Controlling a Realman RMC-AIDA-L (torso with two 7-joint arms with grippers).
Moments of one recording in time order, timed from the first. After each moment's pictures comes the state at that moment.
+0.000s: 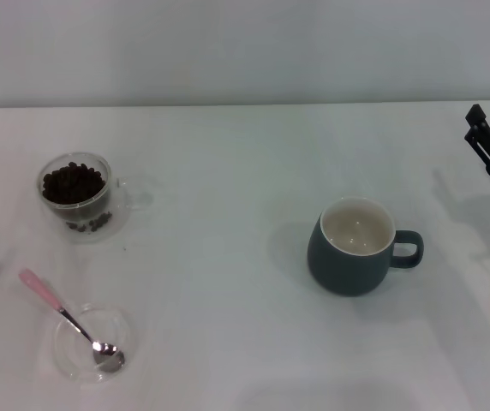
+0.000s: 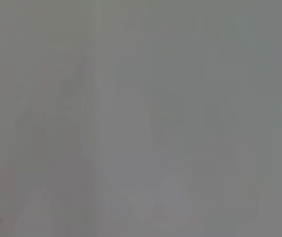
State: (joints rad) left arm -0.28 -2.08 0.09 -0.05 -1.75 -1.41 2.65; right arm 0.32 2.01 -2.25 -0.27 0.78 -1.22 0.21
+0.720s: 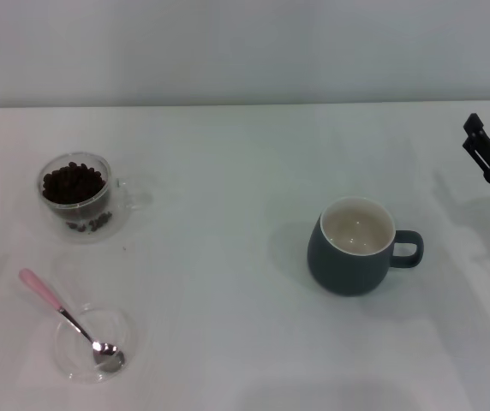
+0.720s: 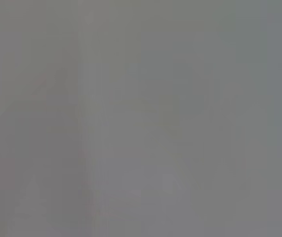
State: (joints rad) left arm -0.23 -2.07 0.11 0.08 -1.68 -1.45 2.62; right arm 0.31 2.01 -2.25 -0.27 0.78 -1.17 0.25
